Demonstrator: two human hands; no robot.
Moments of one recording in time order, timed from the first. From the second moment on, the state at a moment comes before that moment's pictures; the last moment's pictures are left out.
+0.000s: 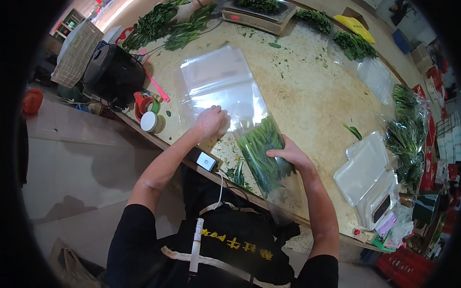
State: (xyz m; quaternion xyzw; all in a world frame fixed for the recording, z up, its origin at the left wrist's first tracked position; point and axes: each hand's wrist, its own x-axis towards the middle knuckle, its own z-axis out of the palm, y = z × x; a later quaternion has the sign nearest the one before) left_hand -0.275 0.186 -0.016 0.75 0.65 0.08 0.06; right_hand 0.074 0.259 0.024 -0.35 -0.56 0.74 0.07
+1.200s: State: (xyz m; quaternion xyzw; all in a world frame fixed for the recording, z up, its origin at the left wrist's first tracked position) left_hand -0.112 0.233 0.062 0.74 0.52 0.42 0.06; right_hand 0.148 0.230 0.065 -0.42 -0.47 0.71 0.31
